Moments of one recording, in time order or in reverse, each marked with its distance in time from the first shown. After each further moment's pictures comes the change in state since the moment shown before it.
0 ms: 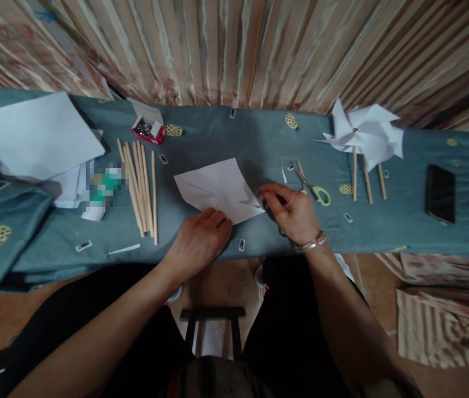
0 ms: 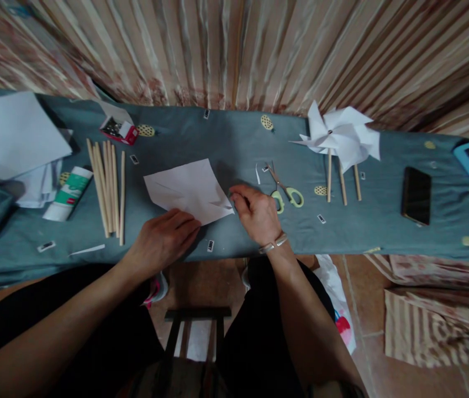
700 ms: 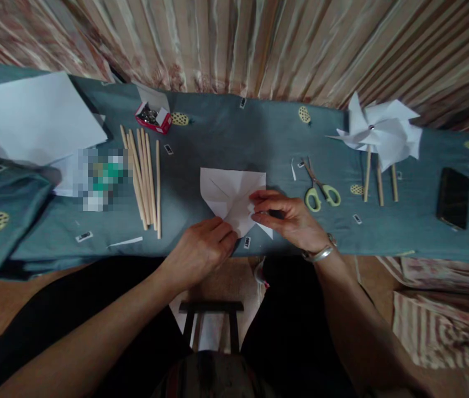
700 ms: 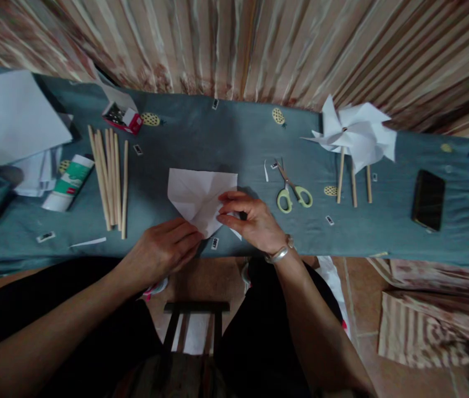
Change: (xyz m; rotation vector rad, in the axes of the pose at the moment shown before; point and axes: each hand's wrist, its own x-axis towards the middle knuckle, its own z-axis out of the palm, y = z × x) left_hand -0.018 0.006 -0.004 -0.140 0.024 0.082; right_hand -0.007 0.000 0.008 0.415 -0.291 -0.086
